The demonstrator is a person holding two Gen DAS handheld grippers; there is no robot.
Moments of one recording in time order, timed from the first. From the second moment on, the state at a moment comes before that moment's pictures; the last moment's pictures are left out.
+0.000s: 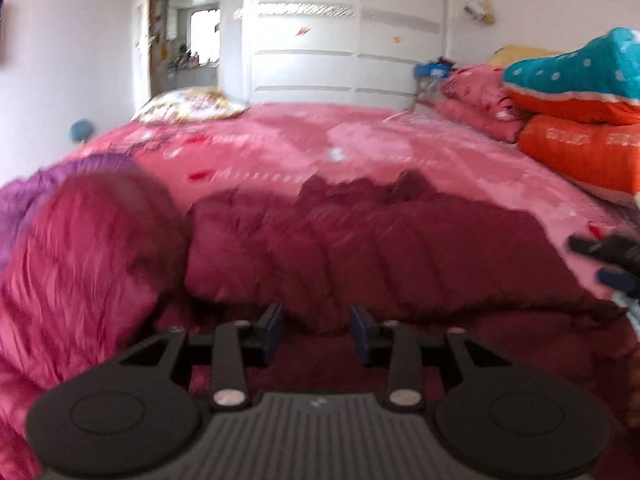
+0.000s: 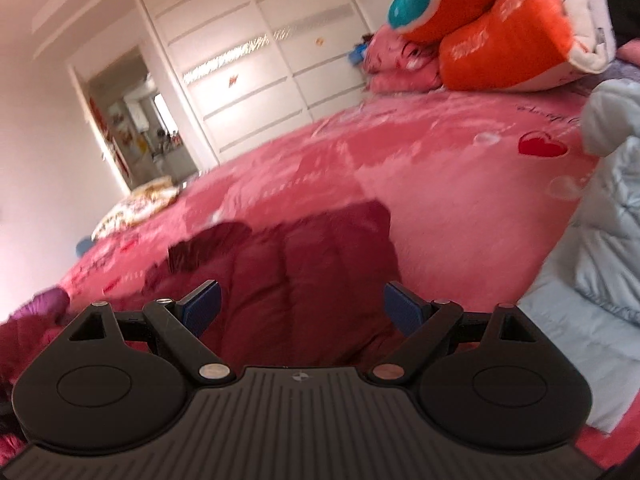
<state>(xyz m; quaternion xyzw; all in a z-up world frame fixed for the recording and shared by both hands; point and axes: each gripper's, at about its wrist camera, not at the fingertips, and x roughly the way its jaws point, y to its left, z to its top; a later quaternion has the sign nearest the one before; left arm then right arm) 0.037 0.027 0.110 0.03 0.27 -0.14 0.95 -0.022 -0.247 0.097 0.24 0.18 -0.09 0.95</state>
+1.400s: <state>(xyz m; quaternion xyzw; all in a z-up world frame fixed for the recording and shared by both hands) 0.004 0.059 0.112 0.11 0.24 -0.06 0.96 -0.043 -0.241 0.101 0.16 0.20 -0.10 0.96</state>
